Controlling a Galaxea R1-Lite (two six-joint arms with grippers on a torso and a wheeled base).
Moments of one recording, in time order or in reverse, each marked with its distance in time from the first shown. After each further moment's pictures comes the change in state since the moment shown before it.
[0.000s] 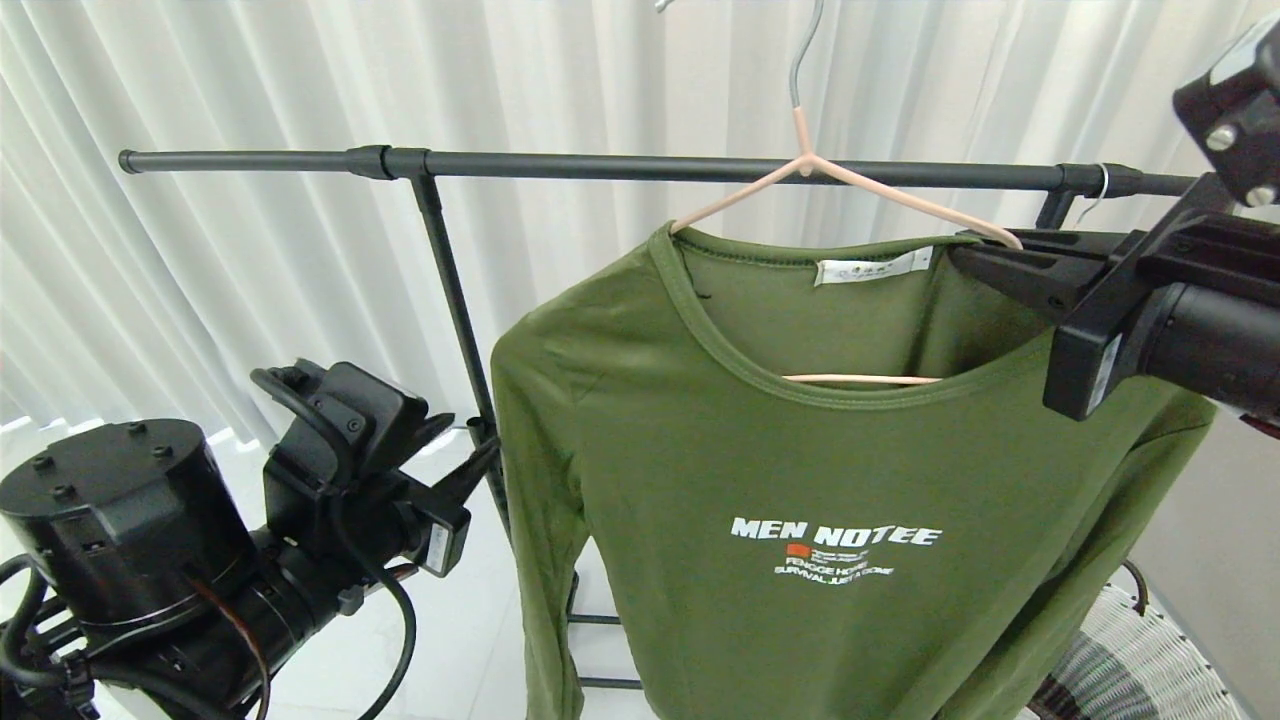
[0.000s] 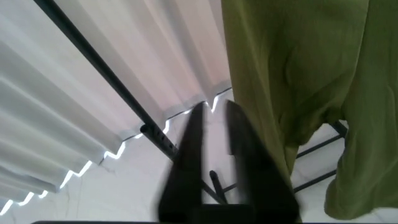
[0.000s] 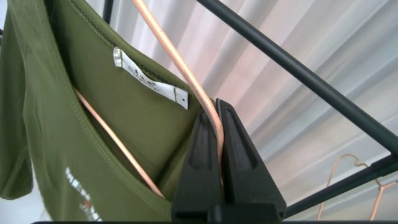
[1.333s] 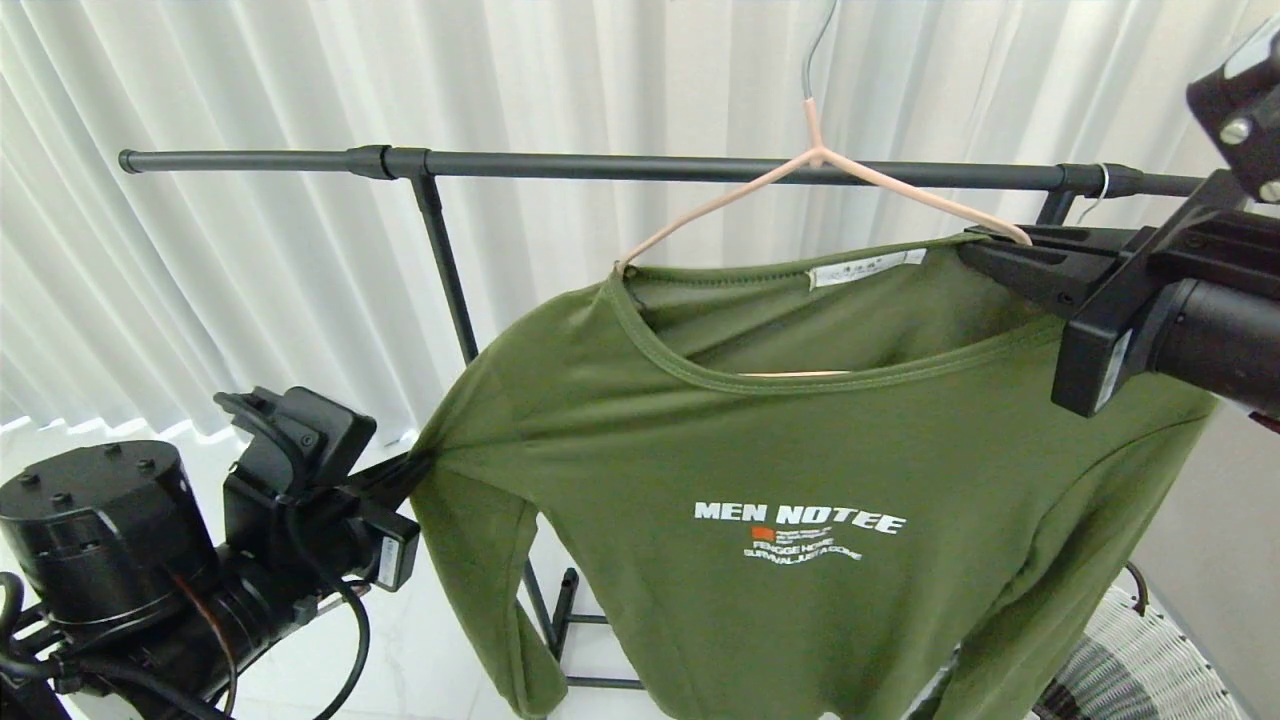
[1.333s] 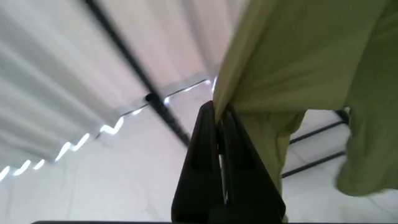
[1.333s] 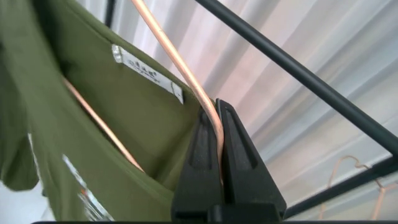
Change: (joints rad) left arm 0.188 0.007 0.079 -0.008 -0.078 -0.041; right arm -0.014 -0.010 0.003 0.000 -0.005 0.000
